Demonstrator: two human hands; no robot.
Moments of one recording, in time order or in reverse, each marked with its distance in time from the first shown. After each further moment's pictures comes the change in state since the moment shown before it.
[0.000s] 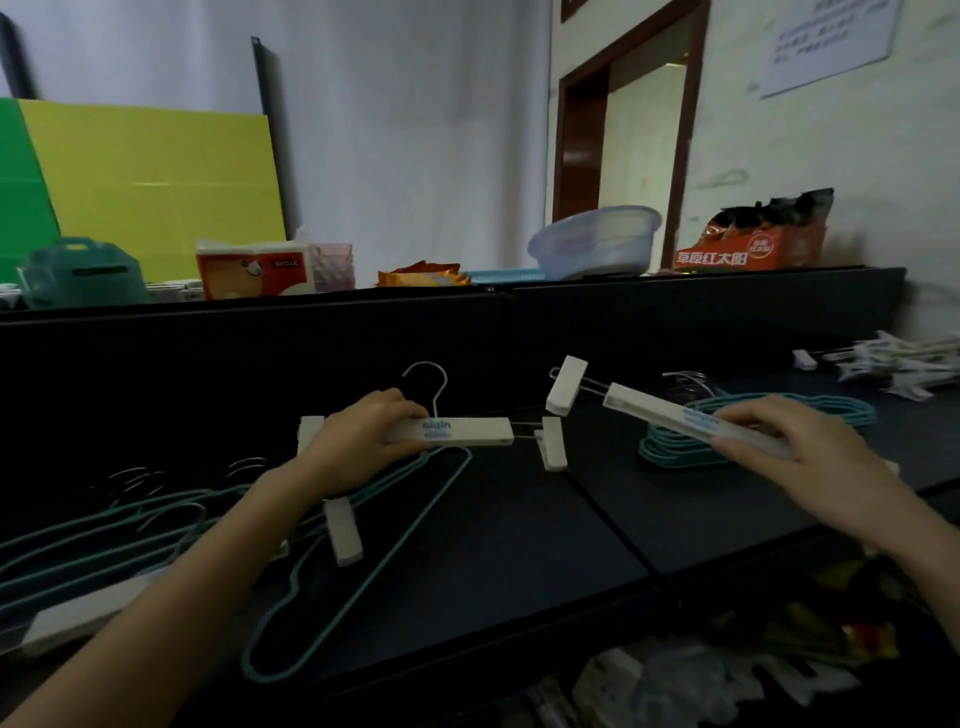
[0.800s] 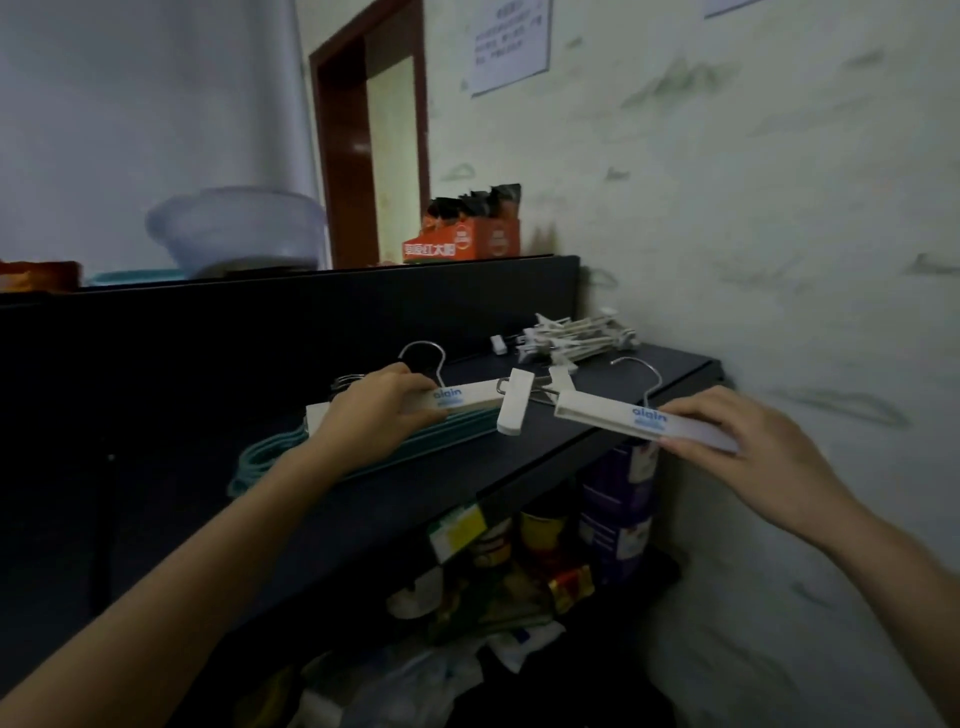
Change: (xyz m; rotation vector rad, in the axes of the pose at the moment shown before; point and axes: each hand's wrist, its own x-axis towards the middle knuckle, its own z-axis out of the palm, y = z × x) left_hand 0.191 0.348 0.145 -0.176 0.023 0.248; right_hand -0.101 0.239 -0.191 -0.230 0.211 0.161
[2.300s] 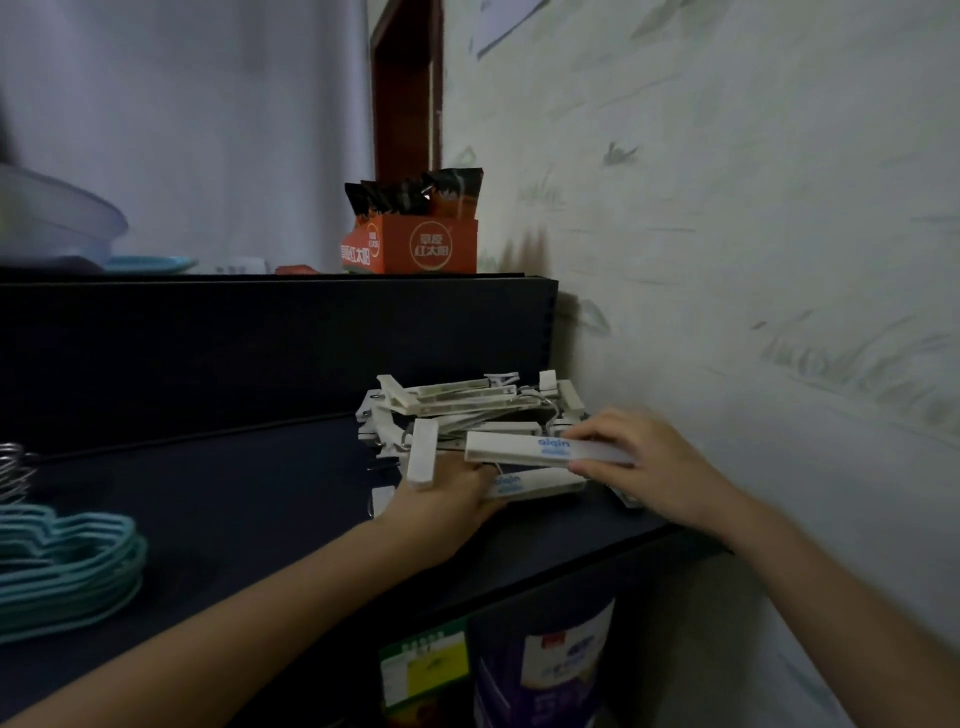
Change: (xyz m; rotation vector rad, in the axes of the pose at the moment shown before) left_hand 0.289 0.164 0.260 0.262 -0.207 -0.082; right_hand 0.283 0.349 0.063 0.197 -0.378 -0.342
